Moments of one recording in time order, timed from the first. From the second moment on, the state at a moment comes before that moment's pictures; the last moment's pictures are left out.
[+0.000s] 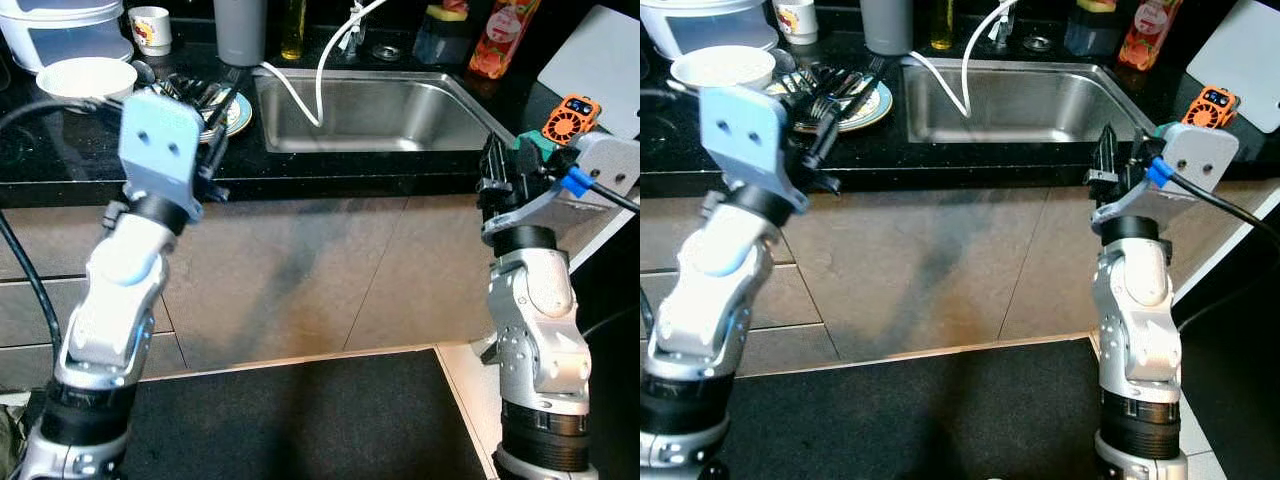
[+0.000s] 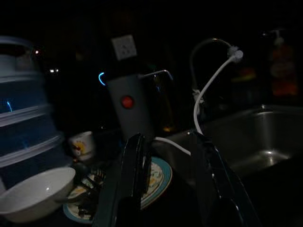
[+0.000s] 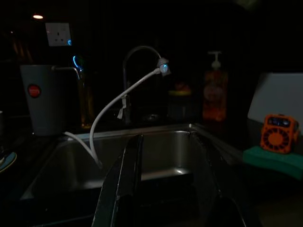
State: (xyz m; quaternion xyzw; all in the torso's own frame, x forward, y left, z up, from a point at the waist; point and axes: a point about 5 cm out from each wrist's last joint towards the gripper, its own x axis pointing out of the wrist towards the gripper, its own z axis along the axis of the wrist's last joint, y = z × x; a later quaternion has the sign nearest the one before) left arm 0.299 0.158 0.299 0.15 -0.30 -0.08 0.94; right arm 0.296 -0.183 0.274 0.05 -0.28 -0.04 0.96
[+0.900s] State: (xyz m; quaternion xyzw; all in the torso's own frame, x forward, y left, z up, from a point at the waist) left arm 0.307 0.160 0.295 0.17 -0.32 -0.05 0.93; right arm 0.299 -0.177 0.269 0.05 -0.27 -0.02 0.96
